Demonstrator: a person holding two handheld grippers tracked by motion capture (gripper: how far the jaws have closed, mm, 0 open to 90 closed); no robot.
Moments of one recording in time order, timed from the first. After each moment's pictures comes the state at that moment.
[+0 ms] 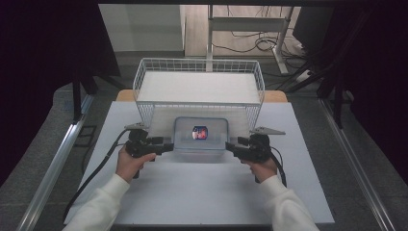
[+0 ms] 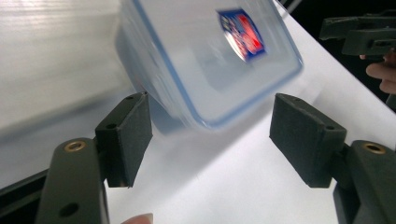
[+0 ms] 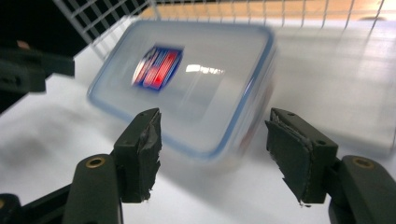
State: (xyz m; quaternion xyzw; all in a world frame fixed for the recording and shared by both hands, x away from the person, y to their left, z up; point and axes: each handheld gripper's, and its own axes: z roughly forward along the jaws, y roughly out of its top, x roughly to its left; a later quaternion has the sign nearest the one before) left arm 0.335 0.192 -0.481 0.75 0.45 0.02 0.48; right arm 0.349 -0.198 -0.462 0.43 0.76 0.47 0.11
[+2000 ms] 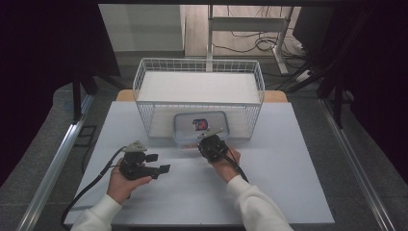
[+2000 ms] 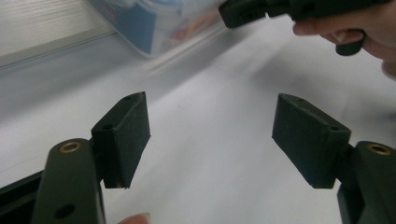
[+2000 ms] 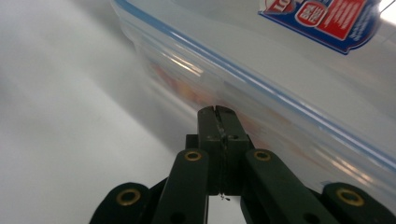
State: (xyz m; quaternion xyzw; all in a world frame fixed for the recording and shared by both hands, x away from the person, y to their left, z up) left arm 0.286 0.190 -0.489 0.79 0.43 0.05 0.45; right arm 0.374 -0.073 -0.490 0.33 0.86 0.34 0.17
